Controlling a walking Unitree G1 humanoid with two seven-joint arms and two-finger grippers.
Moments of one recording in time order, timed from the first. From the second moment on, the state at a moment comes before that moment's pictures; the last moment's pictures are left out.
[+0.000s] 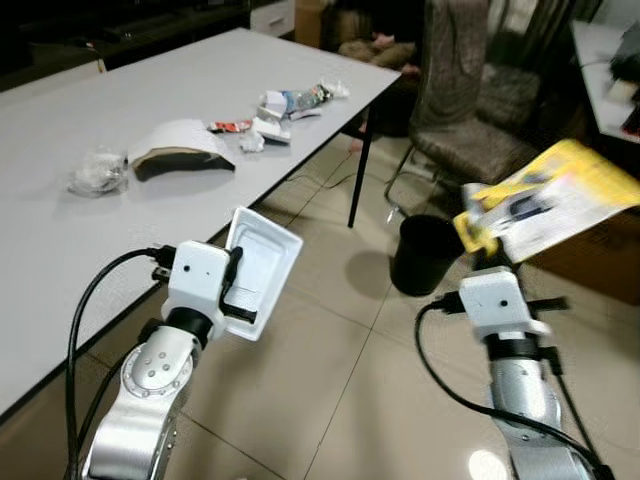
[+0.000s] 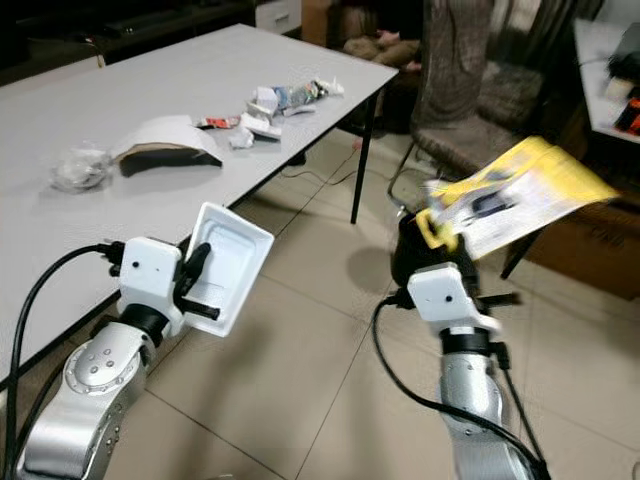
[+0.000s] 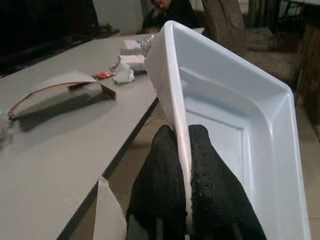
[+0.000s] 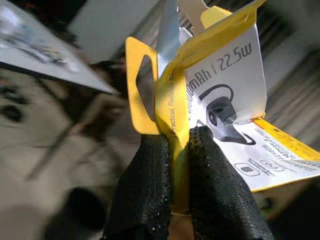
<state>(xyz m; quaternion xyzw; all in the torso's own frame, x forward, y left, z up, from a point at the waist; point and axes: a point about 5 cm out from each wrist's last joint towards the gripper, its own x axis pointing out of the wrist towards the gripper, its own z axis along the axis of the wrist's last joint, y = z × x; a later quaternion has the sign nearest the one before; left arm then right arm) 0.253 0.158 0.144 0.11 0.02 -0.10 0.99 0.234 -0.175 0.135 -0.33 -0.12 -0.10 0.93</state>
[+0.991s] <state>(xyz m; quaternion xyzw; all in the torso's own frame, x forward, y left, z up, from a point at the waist) 0.249 0.183 0.065 0.10 0.14 -0.06 0.98 0.256 -0.145 0.052 -0.09 0.15 0.05 0.98</state>
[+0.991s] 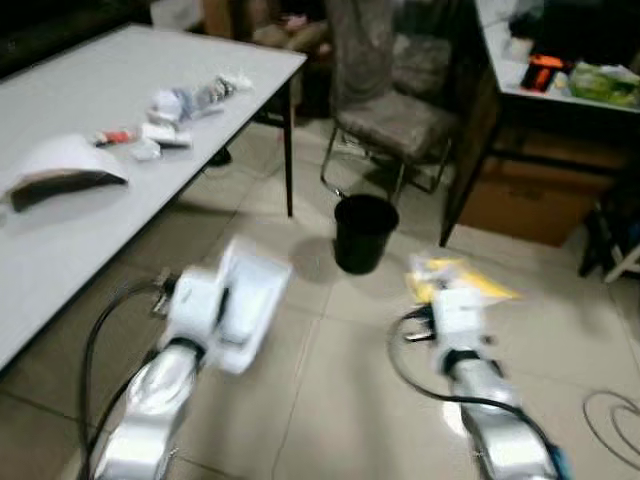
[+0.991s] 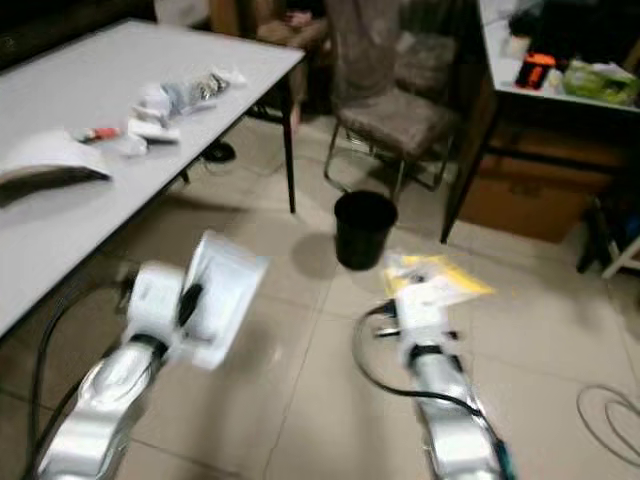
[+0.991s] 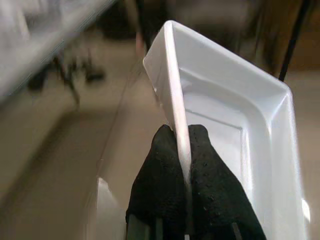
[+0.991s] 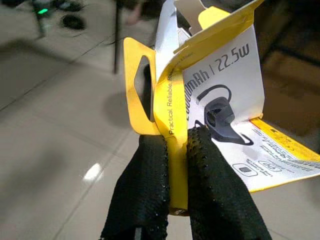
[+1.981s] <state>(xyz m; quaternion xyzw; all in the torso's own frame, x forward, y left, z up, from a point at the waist) 0.243 0.181 -0.013 0.09 0.22 -0.09 0.97 0.247 -0.131 -0.022 -0.07 0.23 0.08 0.97</state>
